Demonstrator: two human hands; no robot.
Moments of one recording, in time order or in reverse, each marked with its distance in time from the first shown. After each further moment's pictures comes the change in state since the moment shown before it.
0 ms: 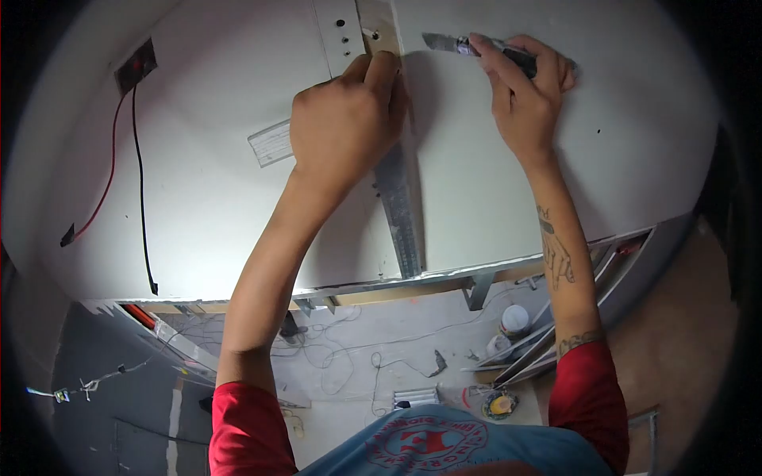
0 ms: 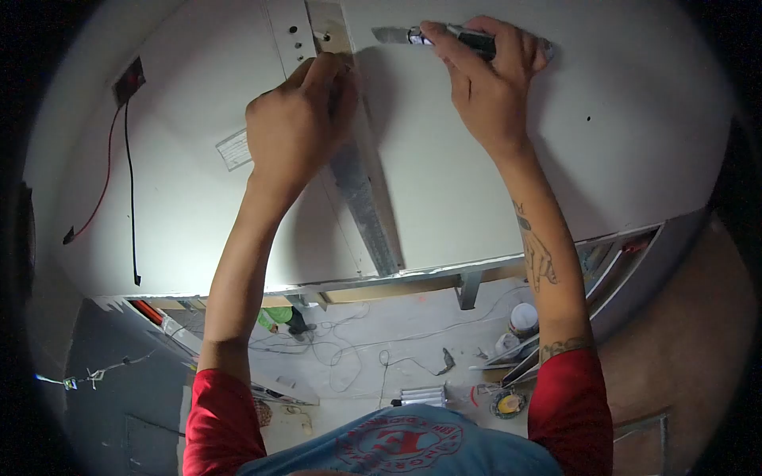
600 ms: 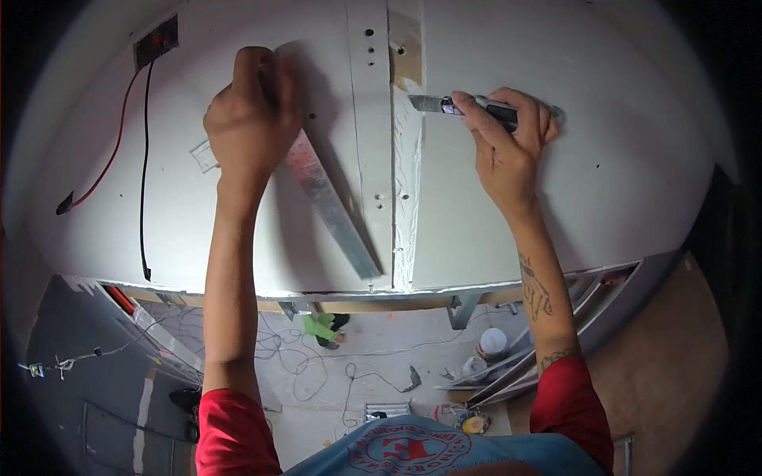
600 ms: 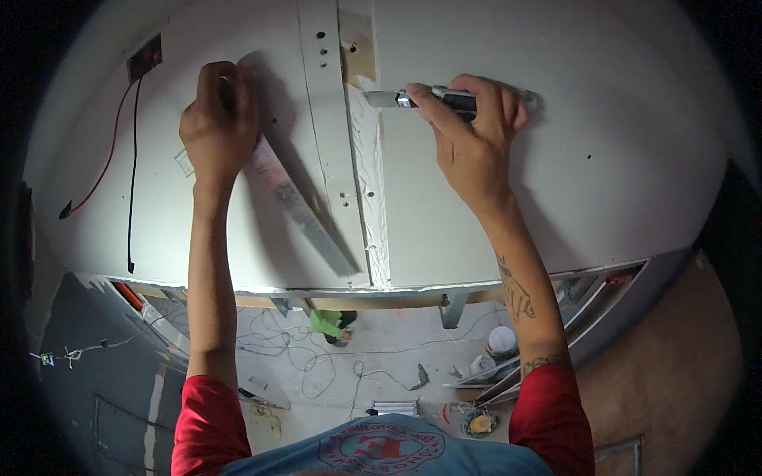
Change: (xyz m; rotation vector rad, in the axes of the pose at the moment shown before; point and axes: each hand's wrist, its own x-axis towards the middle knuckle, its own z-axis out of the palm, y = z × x) left_hand -0.016 -0.089 -0.025 0.045 0.267 -0.239; right_hand -0.010 -0.044 -0.014 0.126 -0.180 0.052
